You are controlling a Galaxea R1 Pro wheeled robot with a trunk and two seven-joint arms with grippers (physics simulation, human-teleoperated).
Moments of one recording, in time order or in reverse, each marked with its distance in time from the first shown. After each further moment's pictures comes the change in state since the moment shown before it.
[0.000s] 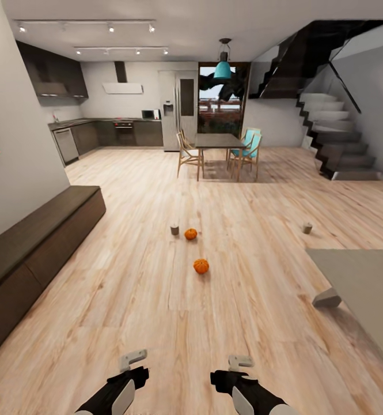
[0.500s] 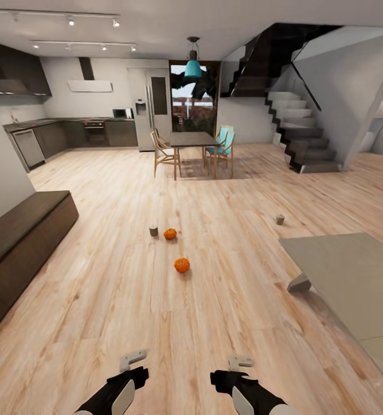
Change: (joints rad) left arm 0.000 0.000 0.001 0.000 0.003 0.001 0.003; right arm 0.000 0.000 0.000 0.000 -0.001 0.000 0.000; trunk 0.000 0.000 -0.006
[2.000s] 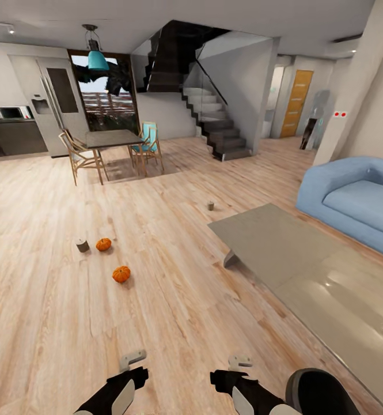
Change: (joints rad) left arm 0.000 0.000 0.001 0.000 0.001 0.002 0.006; right arm 0.000 0.000 -0.001 0.001 0.000 -0.005 0.006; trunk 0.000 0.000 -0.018
